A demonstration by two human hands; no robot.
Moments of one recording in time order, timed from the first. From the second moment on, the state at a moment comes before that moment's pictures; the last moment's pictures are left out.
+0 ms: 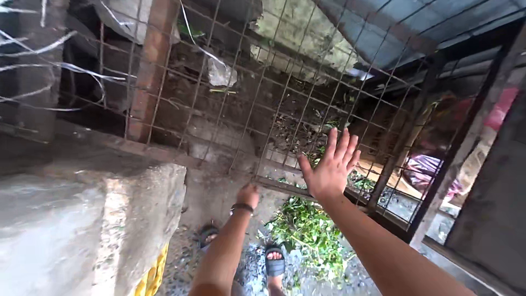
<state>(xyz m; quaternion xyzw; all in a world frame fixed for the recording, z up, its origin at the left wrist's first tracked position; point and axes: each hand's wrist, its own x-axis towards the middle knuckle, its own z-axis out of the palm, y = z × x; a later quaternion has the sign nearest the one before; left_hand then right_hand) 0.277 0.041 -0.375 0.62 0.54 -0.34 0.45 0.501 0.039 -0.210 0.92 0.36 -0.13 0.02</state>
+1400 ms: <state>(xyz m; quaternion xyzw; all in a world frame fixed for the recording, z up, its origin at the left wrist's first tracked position) 0.086 -0.112 -0.030 0.60 0.38 -0.58 0.38 0.511 0.008 -0.162 0.87 0.40 -0.27 -0.05</state>
